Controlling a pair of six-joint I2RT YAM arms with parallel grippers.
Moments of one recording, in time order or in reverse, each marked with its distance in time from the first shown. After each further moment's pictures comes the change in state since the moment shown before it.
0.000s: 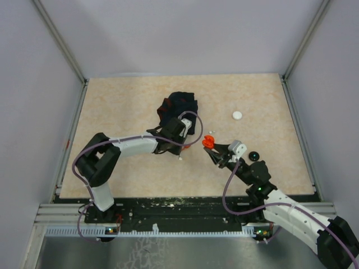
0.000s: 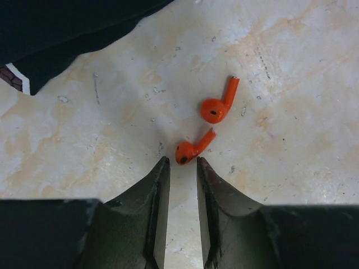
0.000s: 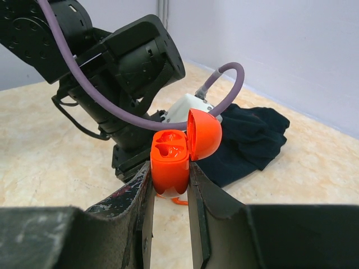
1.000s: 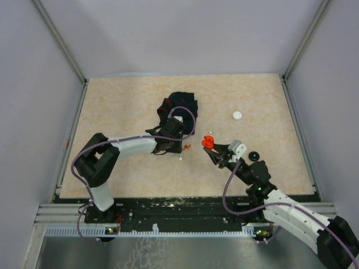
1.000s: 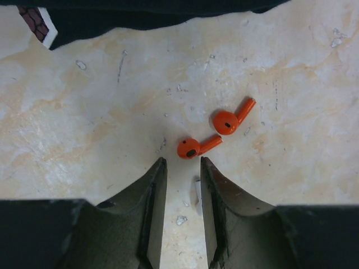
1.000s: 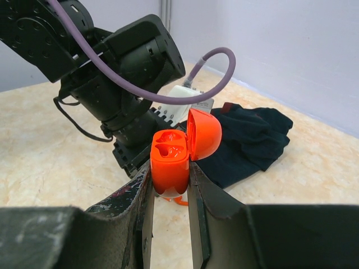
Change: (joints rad) left arm 0.017 -0.022 -0.016 0.000 -0.048 -0.348; right arm 0.000 0.003 0.000 0.008 -0.011 0.008
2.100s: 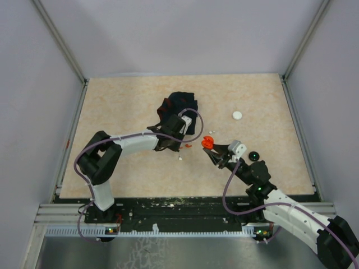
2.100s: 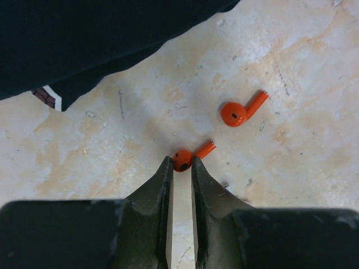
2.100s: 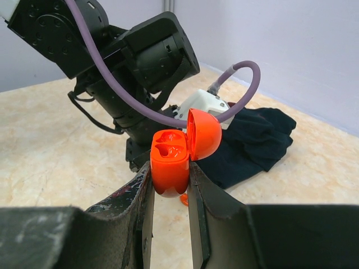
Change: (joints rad) left arm 0.015 0.053 0.062 -0.014 0.020 0.365; right arm 0.000 0.000 0.000 0.000 -0.009 0.003
